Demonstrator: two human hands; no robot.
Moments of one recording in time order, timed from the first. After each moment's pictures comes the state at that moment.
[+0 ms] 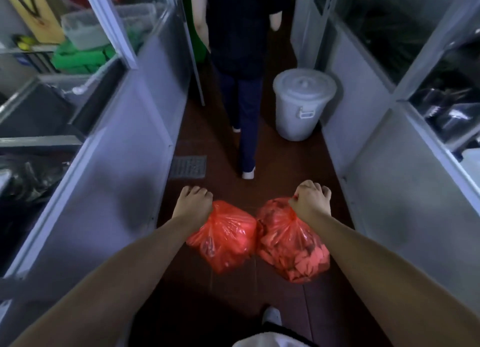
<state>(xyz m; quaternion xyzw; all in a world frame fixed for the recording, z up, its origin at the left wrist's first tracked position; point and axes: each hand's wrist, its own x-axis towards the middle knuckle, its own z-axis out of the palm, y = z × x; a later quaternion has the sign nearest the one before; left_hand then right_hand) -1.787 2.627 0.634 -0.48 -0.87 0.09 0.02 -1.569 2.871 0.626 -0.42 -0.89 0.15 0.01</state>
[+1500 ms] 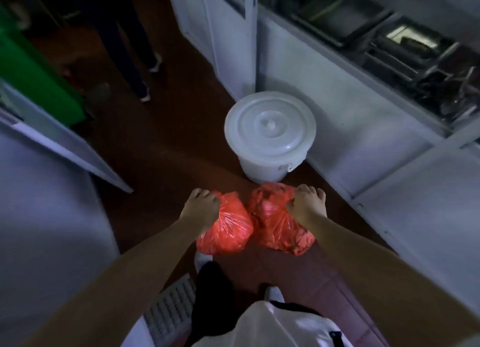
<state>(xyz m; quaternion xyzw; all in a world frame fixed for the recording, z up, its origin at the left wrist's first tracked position) -2.467 3.355 0.579 -0.75 -0.63 0.18 -0.02 -2.174 3.446 0.545 -0.62 -0.76 0.17 -0.05</state>
